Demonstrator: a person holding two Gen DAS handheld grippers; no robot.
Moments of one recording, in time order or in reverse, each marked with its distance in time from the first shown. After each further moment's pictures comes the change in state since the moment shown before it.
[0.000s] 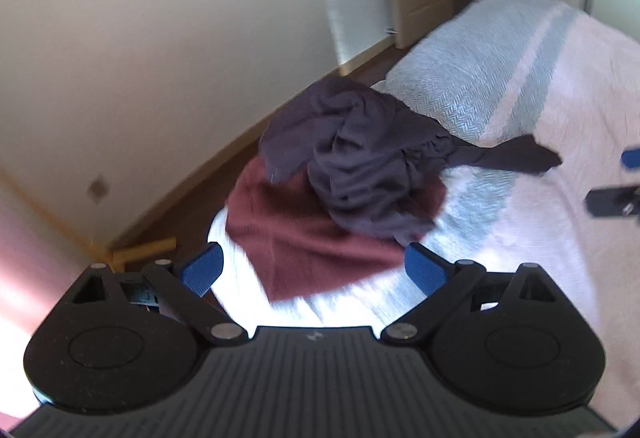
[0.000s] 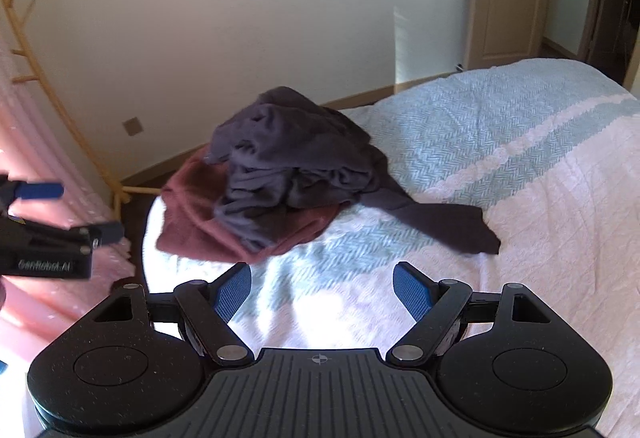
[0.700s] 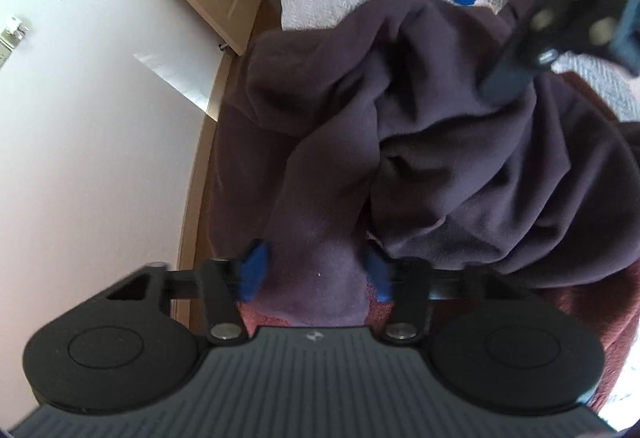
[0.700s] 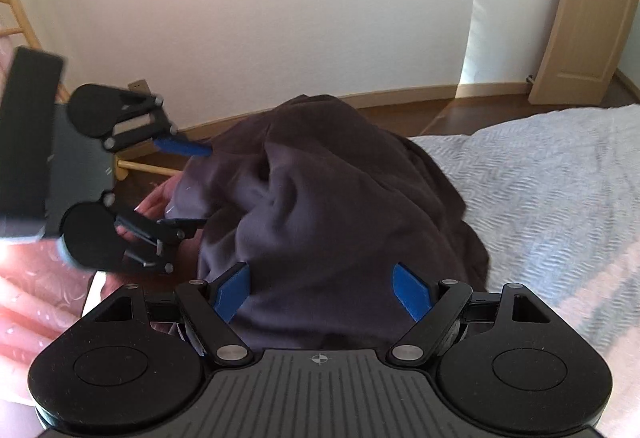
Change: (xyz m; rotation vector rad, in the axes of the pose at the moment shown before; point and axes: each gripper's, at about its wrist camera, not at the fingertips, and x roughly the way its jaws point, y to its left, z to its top) left arm 0.265 0.053 0.039 0.701 -0.058 -0.245; right arm 0.254 0.026 0.122 -0.155 0.096 0.087
